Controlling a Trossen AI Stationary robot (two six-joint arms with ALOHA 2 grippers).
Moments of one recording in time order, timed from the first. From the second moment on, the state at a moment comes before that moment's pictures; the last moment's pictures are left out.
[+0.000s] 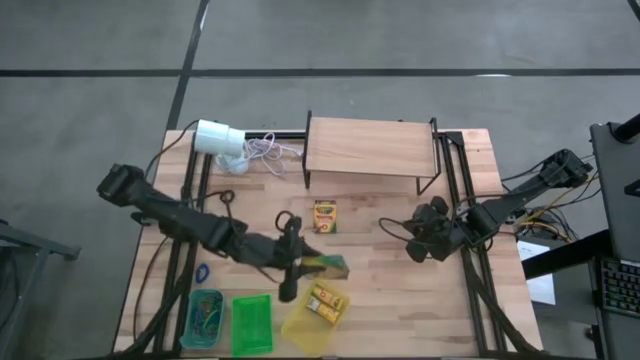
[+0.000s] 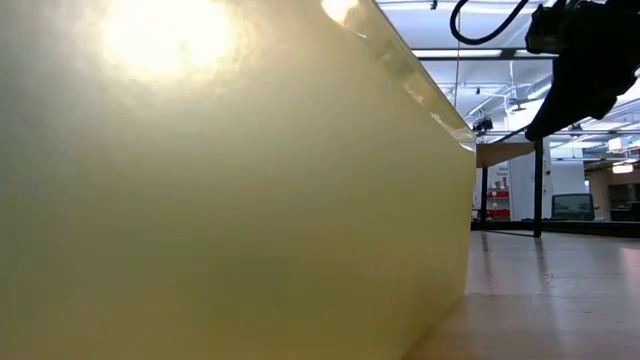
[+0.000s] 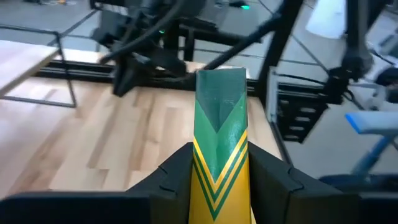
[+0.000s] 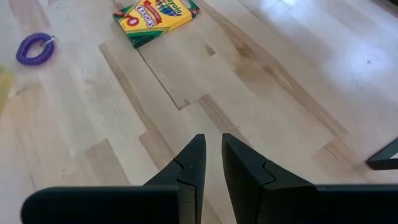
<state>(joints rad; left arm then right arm) -0.42 1.48 1.13 -0.03 -0.31 -0.27 0.51 0.96 0.62 -0.76 0.63 0.99</state>
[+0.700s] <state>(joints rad) -0.51 1.47 1.13 -0.30 -0.35 -0.34 0.51 0.96 0.62 -0.75 0.63 0.99</state>
